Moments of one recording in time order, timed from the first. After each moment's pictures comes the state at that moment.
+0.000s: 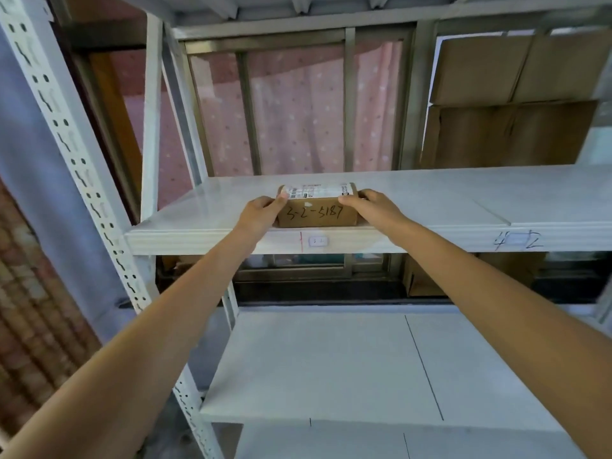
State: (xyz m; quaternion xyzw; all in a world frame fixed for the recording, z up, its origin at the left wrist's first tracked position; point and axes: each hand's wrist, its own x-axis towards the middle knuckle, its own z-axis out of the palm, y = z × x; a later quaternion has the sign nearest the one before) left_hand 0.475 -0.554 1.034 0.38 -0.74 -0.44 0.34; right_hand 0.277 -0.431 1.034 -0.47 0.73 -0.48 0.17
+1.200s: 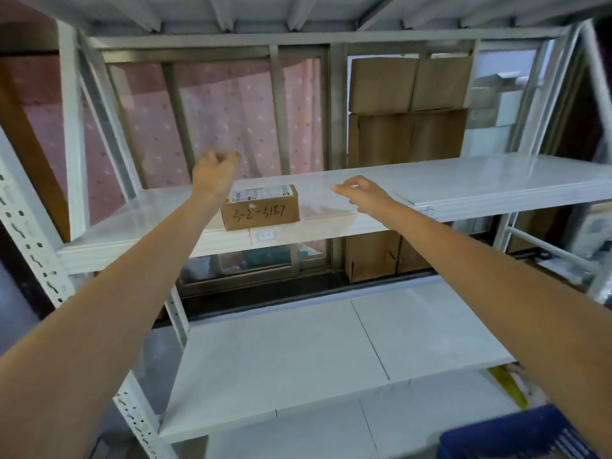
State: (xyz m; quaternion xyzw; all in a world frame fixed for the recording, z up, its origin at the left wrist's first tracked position) left_hand 0.458 -0.517 1.107 0.31 -0.74 -0.34 0.48; right_hand 0.252 -0.324 1.056 -0.39 0.78 -0.48 0.12
